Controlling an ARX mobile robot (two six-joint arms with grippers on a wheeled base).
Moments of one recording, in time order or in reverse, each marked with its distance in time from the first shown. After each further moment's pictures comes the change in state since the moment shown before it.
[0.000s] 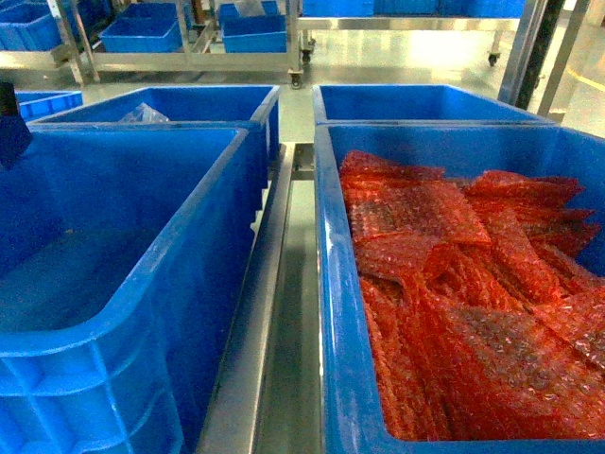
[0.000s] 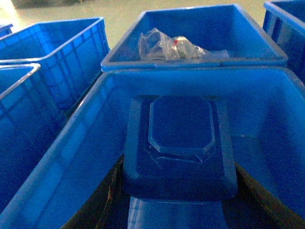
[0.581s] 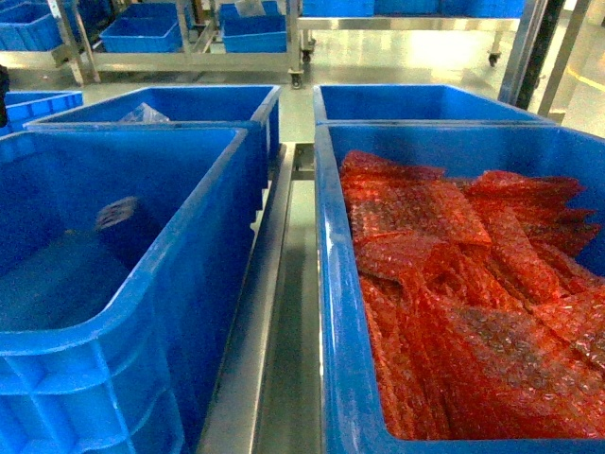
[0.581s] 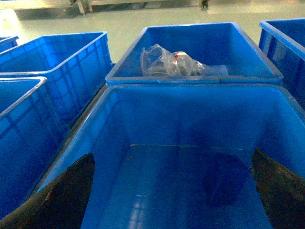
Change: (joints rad) left arm 0.024 -0.030 0.003 0.019 0.027 0.000; right arm 0.000 0.000 0.000 0.000 0.000 0.000
